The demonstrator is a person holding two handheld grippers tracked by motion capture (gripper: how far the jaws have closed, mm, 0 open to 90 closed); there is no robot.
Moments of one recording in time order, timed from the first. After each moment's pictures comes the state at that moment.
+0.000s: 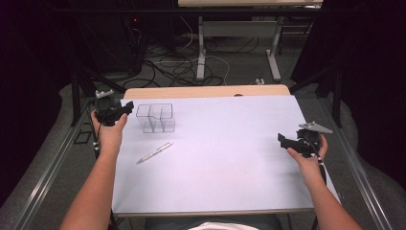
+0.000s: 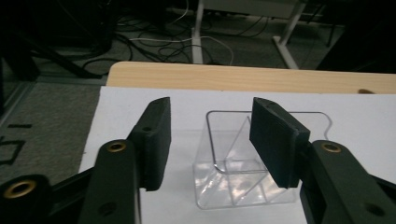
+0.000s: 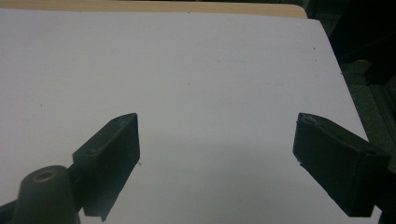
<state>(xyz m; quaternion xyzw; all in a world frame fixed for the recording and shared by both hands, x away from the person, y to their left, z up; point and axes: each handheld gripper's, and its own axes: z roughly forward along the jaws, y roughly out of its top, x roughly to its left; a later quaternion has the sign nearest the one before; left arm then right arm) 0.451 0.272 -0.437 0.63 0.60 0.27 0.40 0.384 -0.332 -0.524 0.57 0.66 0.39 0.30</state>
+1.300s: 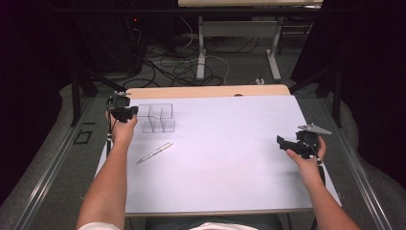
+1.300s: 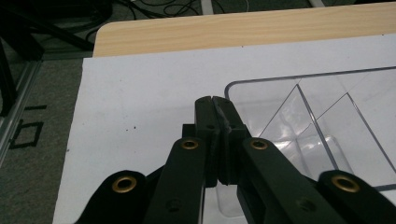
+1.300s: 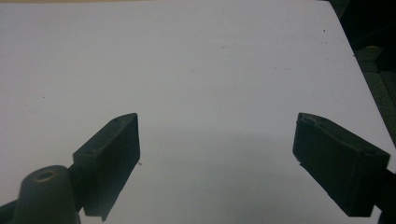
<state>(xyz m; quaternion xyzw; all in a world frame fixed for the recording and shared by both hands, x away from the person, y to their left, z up) 0.502 0.259 -0.483 0.70 0.60 0.25 0.31 0.383 -0.332 -0.530 0.58 0.65 0.39 0.27</state>
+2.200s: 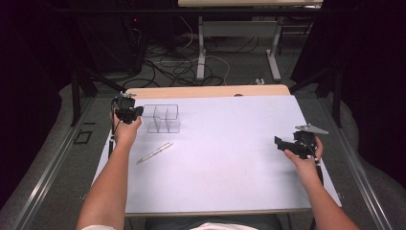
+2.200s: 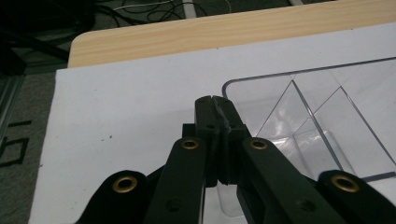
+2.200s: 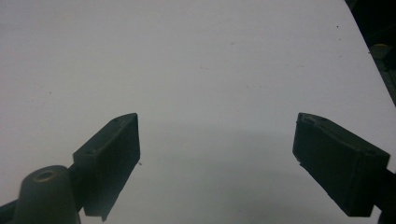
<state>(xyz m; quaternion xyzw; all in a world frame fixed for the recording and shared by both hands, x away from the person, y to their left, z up) 0.500 0.242 -0.485 0.72 0.56 0.25 0.33 0.385 -0.326 -0.533 0.58 0.66 0.39 0.27</state>
